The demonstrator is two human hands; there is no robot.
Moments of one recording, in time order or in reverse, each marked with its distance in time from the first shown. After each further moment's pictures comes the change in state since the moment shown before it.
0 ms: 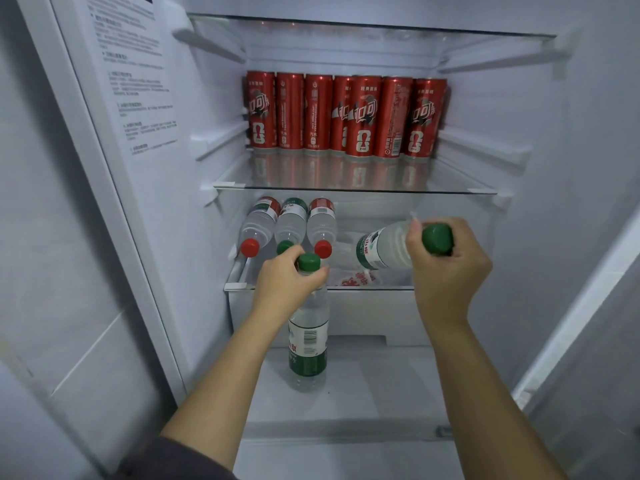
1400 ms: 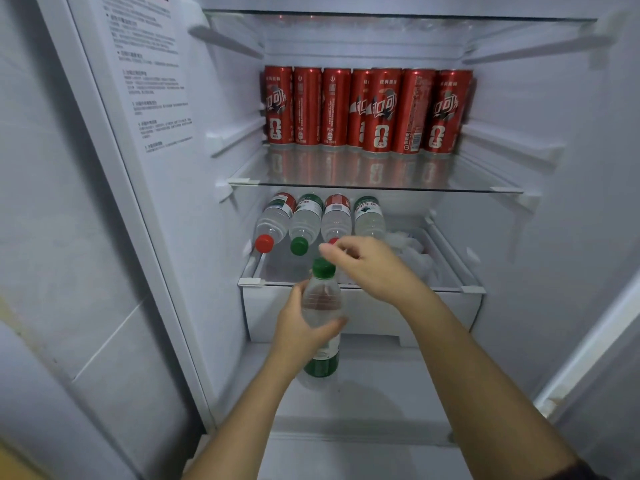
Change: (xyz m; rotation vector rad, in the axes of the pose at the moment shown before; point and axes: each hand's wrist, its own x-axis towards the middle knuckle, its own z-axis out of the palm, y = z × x) left_hand -0.056 -0.039 0.033 -0.481 -0.036 -0.123; right_hand -0.005 -0.004 0.060 -0.123 -1.172 0.229
